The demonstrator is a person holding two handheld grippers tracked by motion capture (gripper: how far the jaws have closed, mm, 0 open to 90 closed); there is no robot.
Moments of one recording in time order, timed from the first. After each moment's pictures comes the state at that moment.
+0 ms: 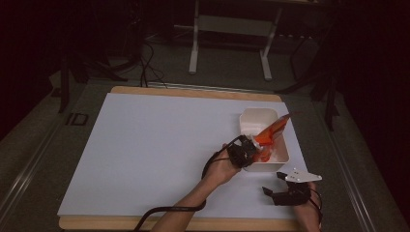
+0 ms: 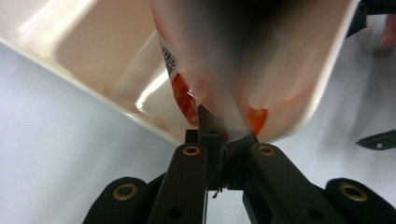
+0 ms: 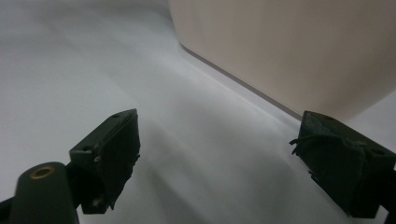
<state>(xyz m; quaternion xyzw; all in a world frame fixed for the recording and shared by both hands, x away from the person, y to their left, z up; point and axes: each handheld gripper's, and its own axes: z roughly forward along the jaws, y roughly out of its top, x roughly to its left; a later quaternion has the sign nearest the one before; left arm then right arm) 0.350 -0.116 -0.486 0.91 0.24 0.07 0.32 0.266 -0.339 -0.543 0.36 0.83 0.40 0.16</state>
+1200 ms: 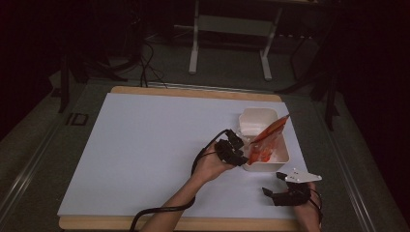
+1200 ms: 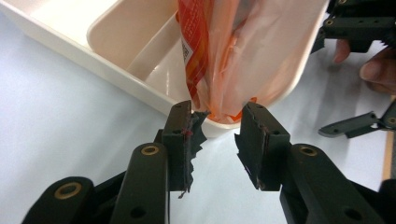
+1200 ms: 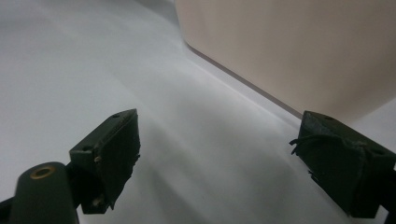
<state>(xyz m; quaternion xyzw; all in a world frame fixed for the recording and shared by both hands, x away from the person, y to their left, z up) 0.355 -0.071 -0.464 0.89 0.27 0.02 0.37 0.266 -0.338 -0.543 0.35 0.83 0.40 0.15</state>
